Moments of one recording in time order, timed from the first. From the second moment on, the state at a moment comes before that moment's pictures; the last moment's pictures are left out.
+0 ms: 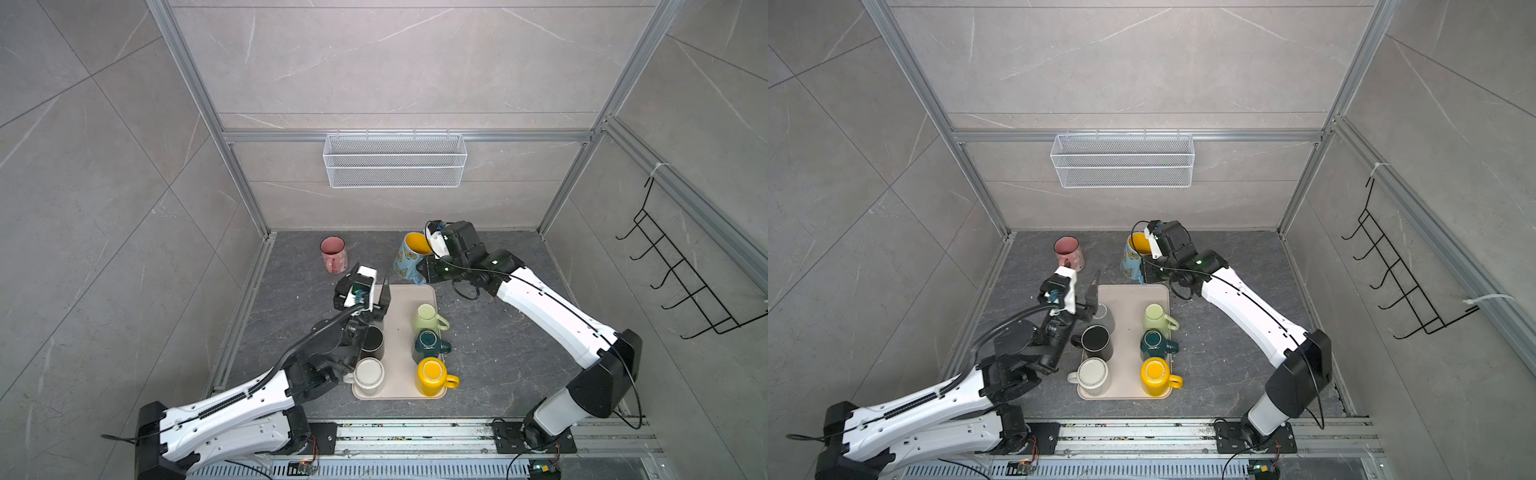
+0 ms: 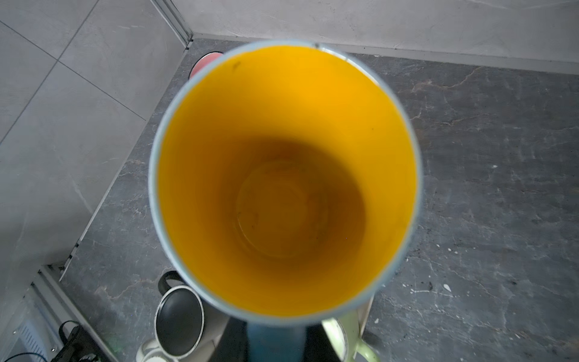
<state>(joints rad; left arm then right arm) -1.13 0.87 0.76 0.37 -0.79 0.24 0.65 1.65 1.63 -0.70 -0.05 0.34</state>
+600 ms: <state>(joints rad) -1.12 0.80 0.64 0.21 -1.03 -0.04 0.79 2.40 2.48 -0.91 0.18 0.49</state>
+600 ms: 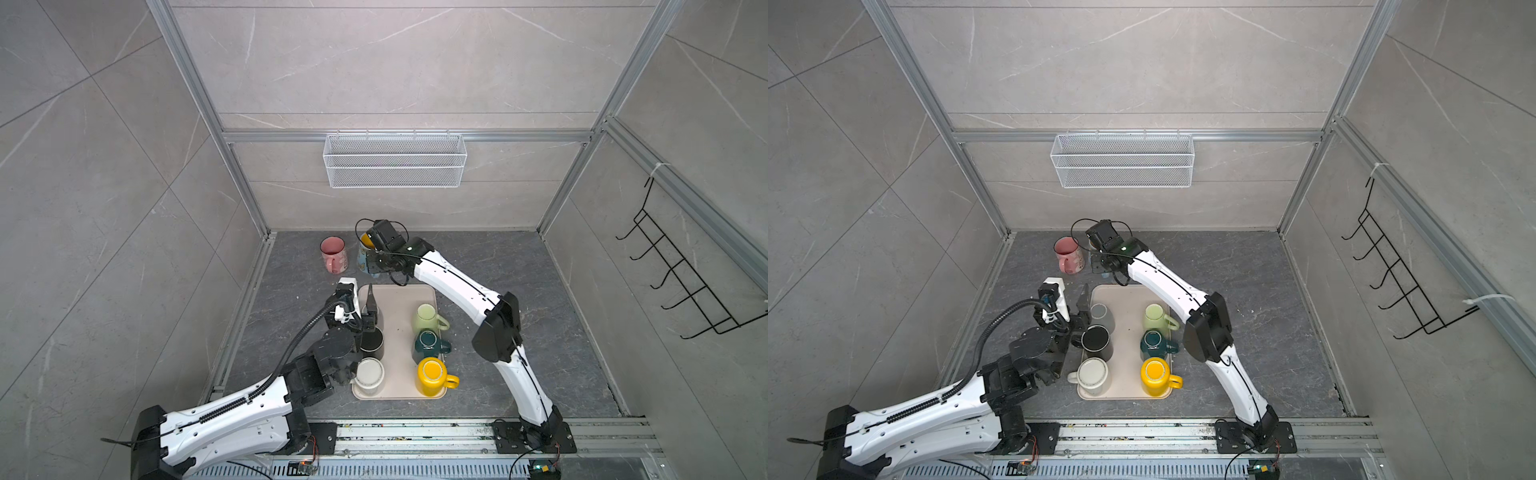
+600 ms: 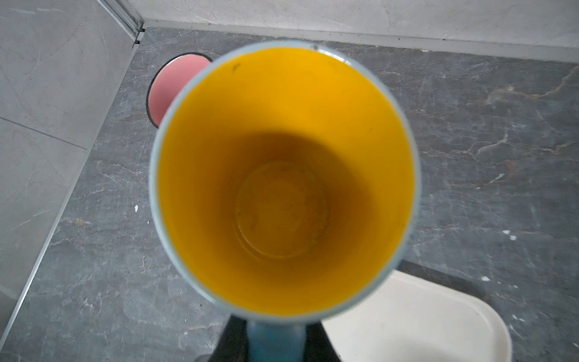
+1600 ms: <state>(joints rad) -1.03 0.59 0.54 0.16 -1.04 -0.12 0.80 2.73 2.80 -0.91 0.24 0.58</state>
